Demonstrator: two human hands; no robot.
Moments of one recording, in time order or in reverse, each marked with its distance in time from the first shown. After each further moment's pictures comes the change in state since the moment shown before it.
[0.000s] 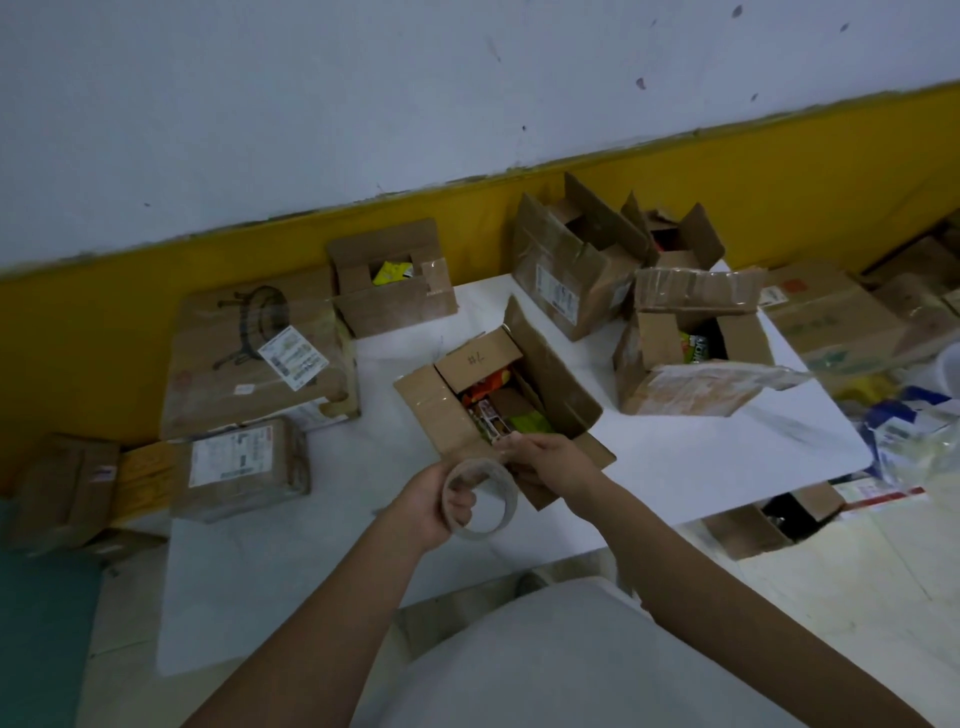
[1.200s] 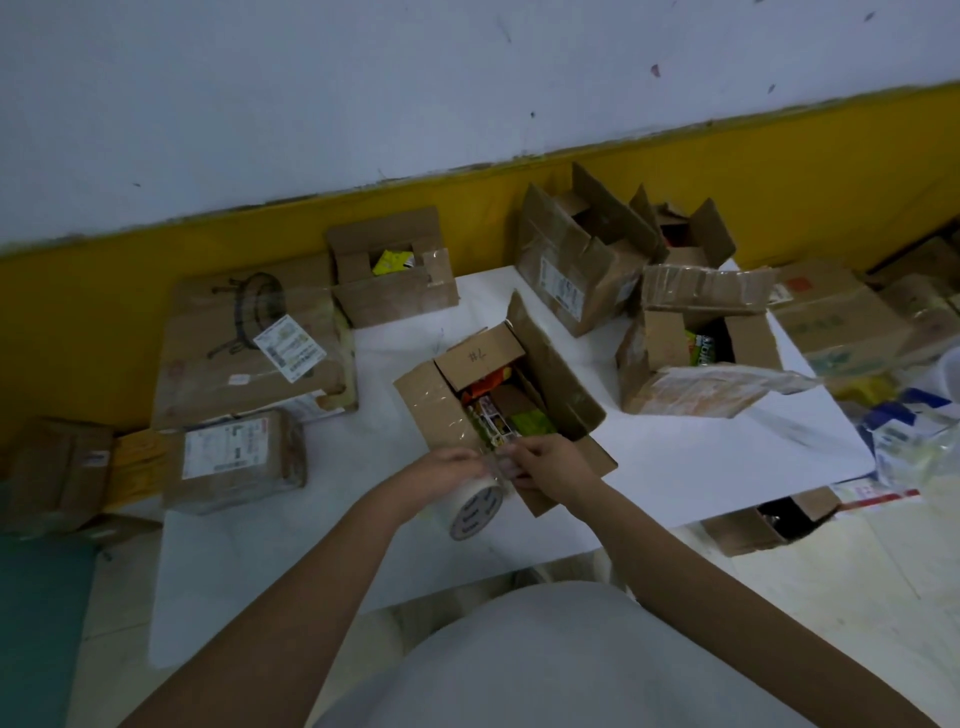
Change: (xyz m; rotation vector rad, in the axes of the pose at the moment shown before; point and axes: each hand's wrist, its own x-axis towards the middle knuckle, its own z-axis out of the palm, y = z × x) left_hand 0.004 0.028 0.005 1.016 0.045 0.207; right_hand 0.016 0.005 0.002 -0.175 0.019 -0.008
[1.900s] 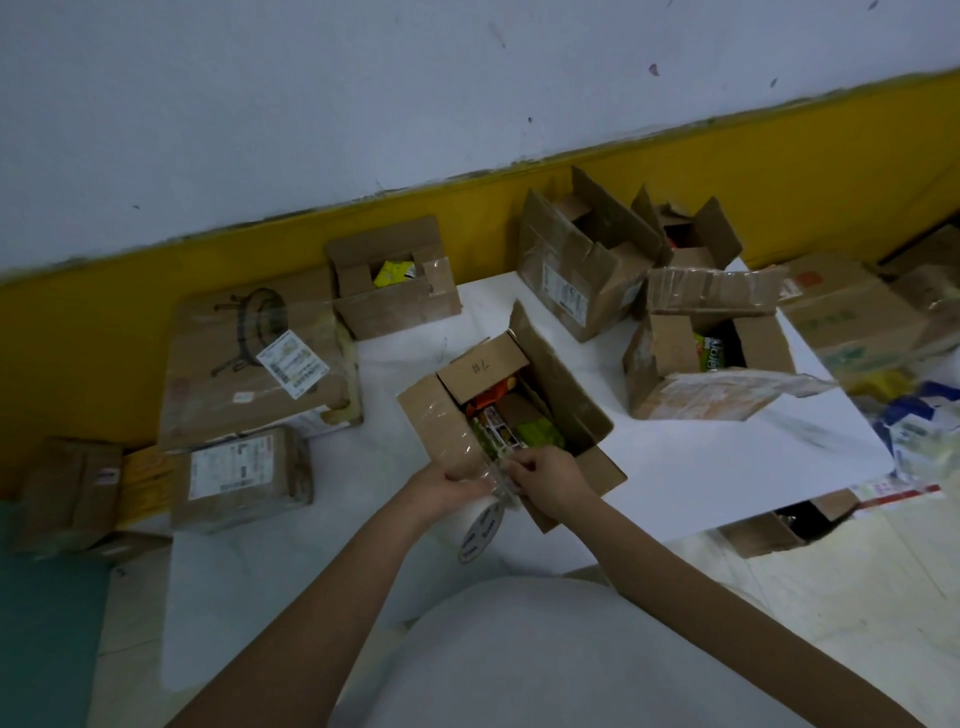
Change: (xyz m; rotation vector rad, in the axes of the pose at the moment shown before) left_hand 0.017 -0.015 -0.005 0.092 0.142 -0.116; right_hand 0.010 -0.001 0.012 -0.227 0.051 -0.085
